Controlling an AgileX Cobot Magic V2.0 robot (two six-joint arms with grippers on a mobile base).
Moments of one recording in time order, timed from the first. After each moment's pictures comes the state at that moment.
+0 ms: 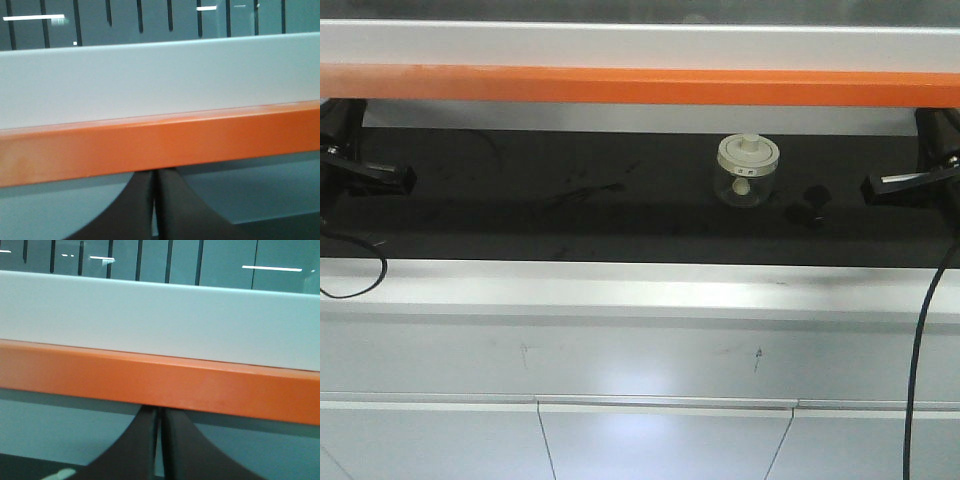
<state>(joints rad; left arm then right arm) -0.08 1.41 -0.63 0.08 -1.00 0.02 0.01 1.39 -0.53 -0.11 -1.08 -0.05</state>
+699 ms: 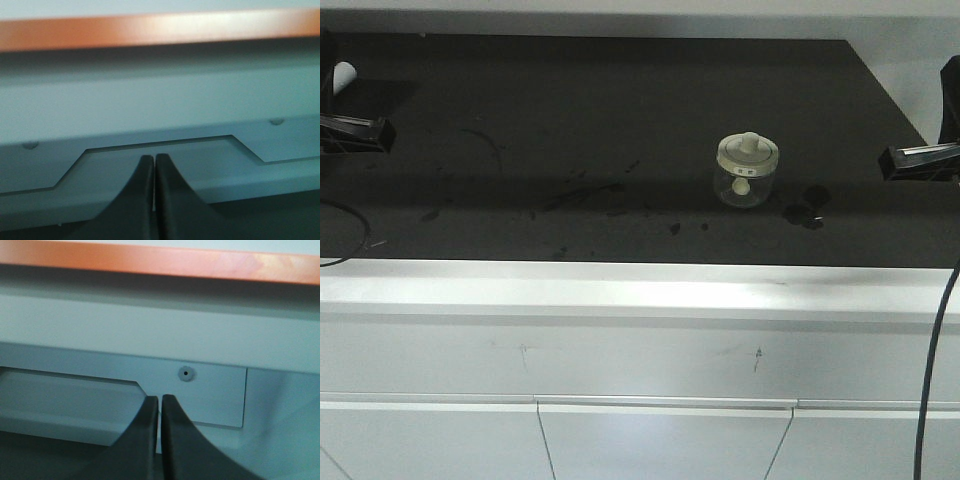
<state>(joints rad) -0.08 1.33 -0.69 0.08 -0.96 0.02 0.01 1.29 -0.56 -0.13 -1.07 -0.04</state>
